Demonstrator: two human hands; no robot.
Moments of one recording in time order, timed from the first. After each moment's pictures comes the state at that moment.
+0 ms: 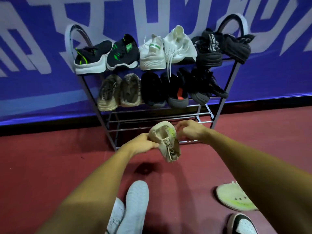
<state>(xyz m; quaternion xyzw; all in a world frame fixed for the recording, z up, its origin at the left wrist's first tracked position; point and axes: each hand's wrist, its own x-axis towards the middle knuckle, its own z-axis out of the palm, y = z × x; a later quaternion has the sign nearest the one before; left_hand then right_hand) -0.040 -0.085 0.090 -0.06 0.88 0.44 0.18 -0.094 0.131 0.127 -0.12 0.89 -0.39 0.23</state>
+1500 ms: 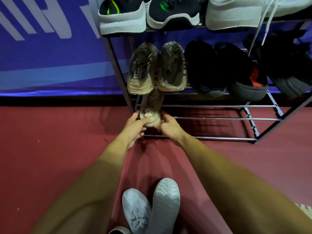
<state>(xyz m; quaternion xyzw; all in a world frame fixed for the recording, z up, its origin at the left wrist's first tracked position) -0.088 -0.242 0.003 -0.32 0.67 0.67 0.01 -0.136 -0.096 0.007 -0.09 0.74 -0.60 0.28</state>
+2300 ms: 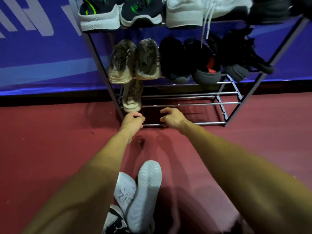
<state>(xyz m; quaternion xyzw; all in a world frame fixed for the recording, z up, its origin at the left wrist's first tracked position) -0.054 -0.169 0.015 -0.31 0.78 0.55 -0.01 -0.125 -0.006 0.011 -0.05 0.85 -0.48 0.24</state>
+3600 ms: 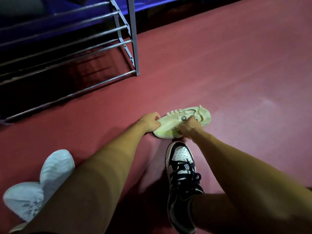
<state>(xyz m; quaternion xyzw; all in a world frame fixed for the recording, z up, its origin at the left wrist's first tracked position) -0.068 0.210 -0.141 0.06 0.88 0.27 0.39 -0.016 0.395 -0.174 0.40 0.82 -0.33 0.26</state>
